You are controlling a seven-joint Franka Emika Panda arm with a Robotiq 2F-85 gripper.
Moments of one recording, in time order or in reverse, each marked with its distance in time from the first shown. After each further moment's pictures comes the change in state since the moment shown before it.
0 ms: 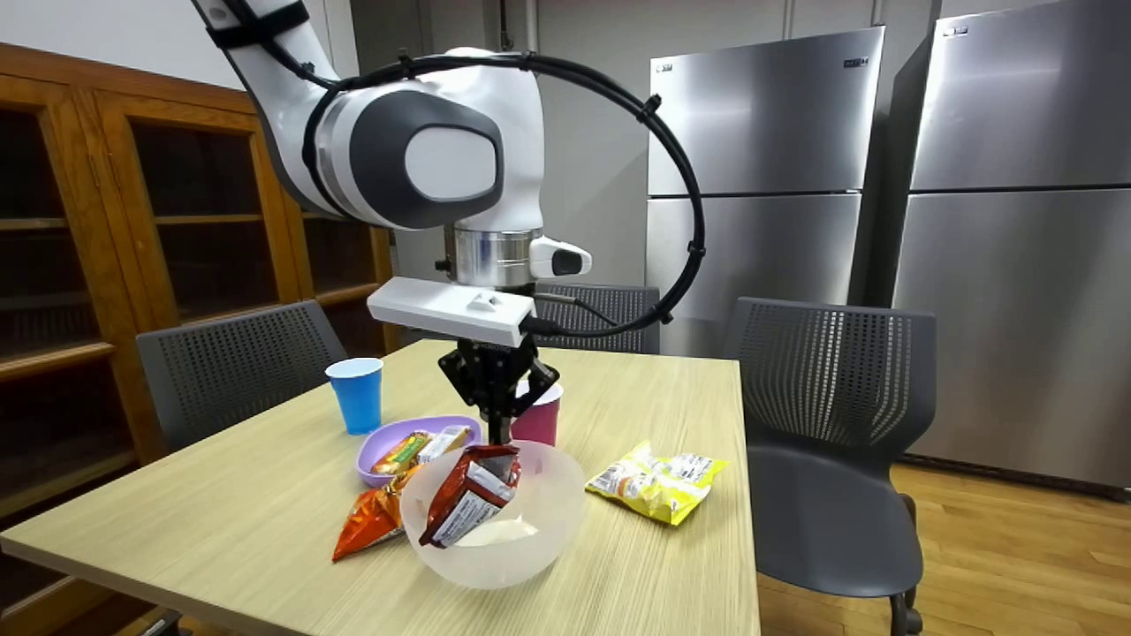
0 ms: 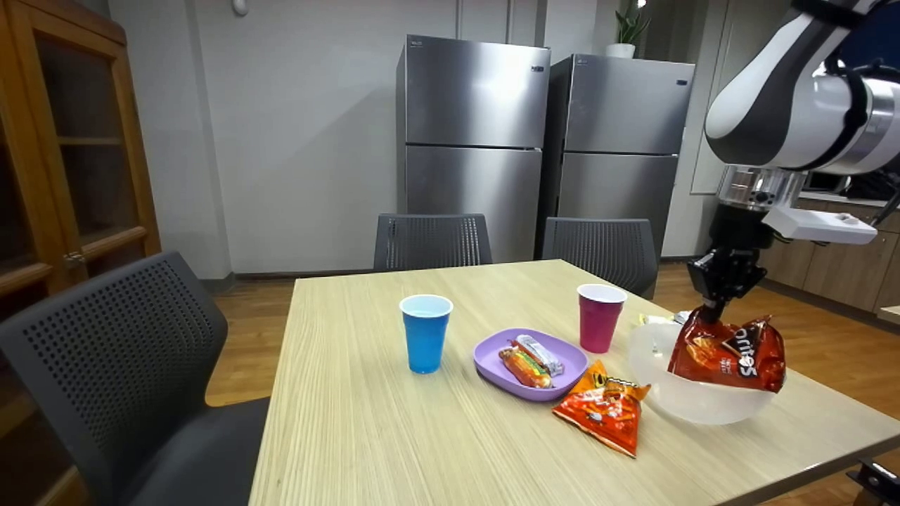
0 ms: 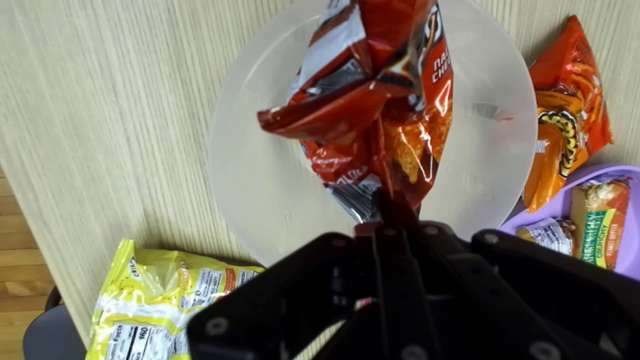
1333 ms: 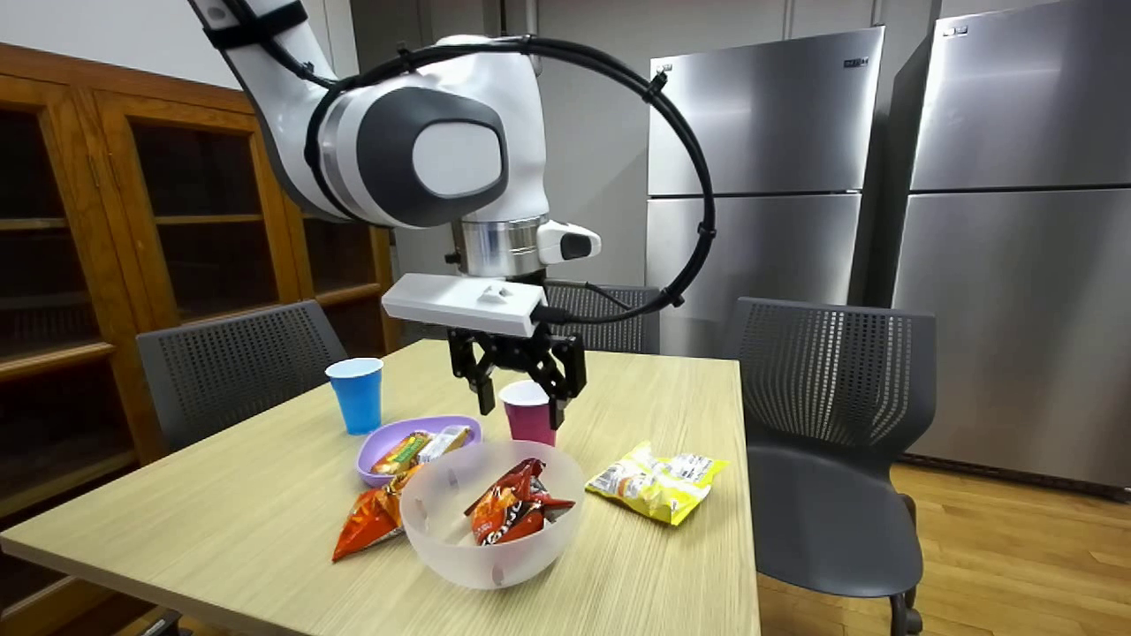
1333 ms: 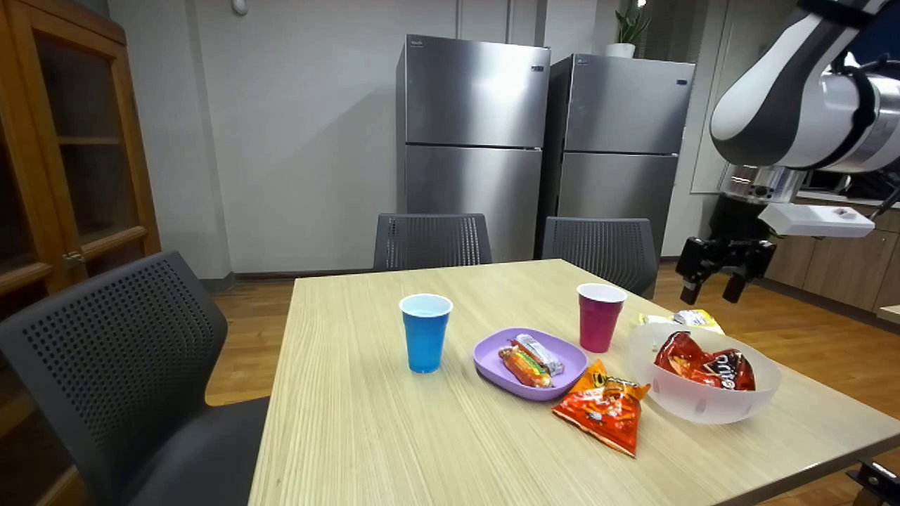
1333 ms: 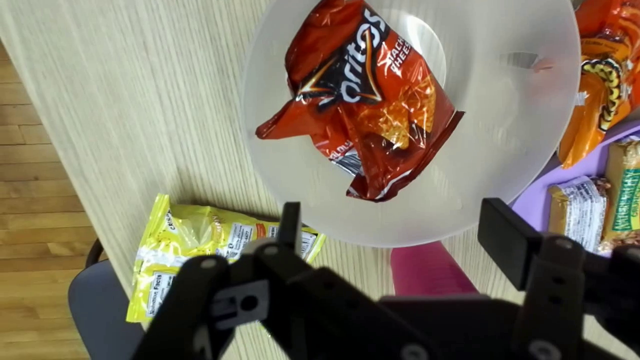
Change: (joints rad) arm -0.017 -0.005 0.002 -0.001 -0.054 0.091 0.055
